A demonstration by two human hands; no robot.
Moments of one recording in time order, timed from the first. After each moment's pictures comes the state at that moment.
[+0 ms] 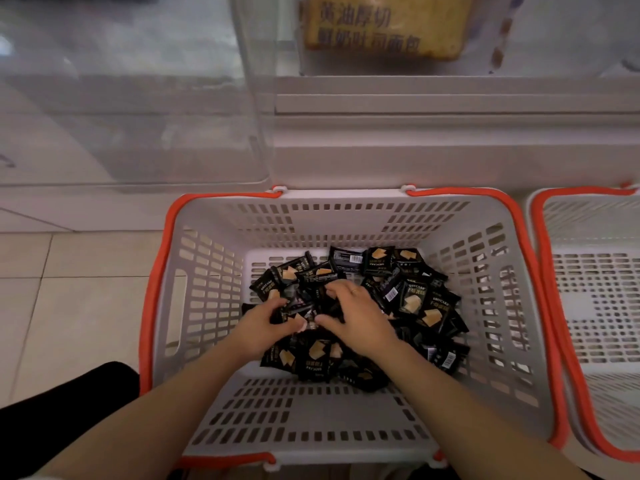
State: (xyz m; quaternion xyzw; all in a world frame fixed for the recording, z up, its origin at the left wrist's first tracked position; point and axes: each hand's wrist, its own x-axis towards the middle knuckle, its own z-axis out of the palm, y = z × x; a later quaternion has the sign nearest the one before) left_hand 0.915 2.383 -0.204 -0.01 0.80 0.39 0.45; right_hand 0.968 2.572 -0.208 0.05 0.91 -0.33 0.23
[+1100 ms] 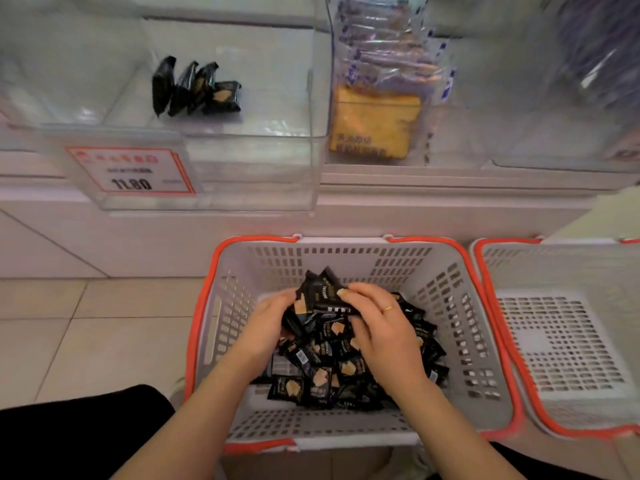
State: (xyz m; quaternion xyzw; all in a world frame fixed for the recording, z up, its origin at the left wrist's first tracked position) left_hand 0.924 2.389 -0.089 -0.07 0.69 0.64 0.33; right_hand 1.011 2.549 -0.066 -0.01 0.94 -0.26 -0.21
